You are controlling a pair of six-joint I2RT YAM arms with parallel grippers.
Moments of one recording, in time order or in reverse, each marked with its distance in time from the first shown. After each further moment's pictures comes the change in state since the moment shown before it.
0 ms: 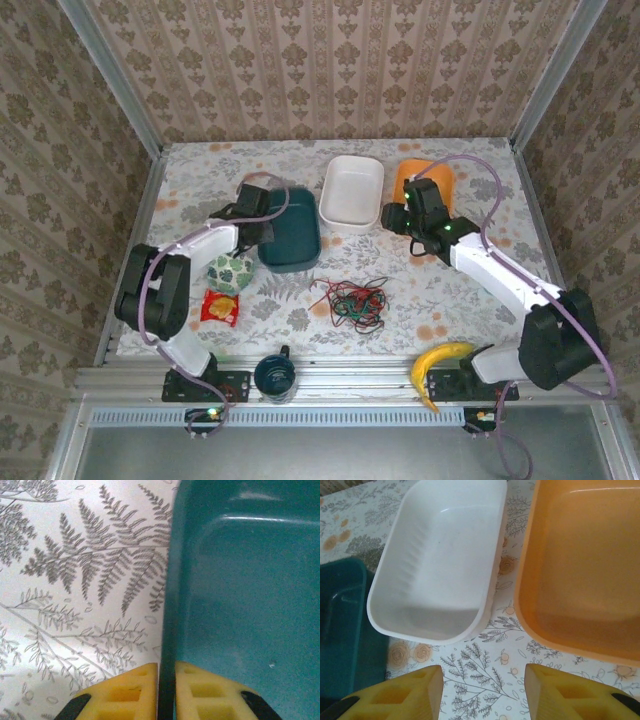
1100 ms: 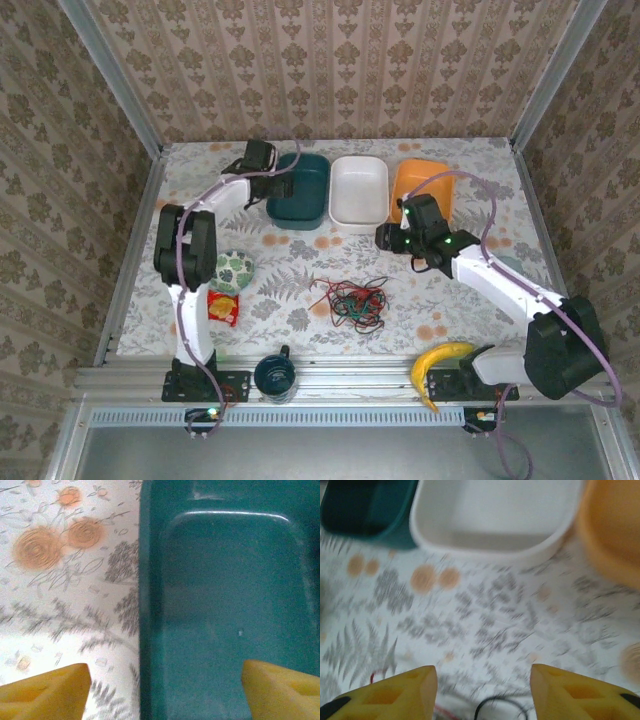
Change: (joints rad) left arm 0.071 0.289 0.435 -0.018 0.169 0.209; right arm 0.076 -0.039 -0.123 -0.039 -0.225 -0.071
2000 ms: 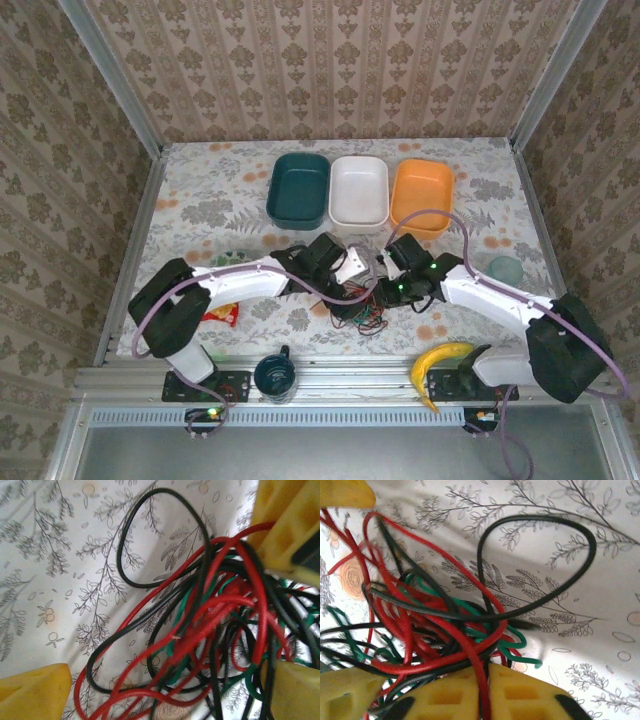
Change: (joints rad) left arm -0.648 -0.284 -0.519 0.107 0.259 0.281; right arm 0.103 -0.008 -0.150 -0.200 -0.134 -0.009
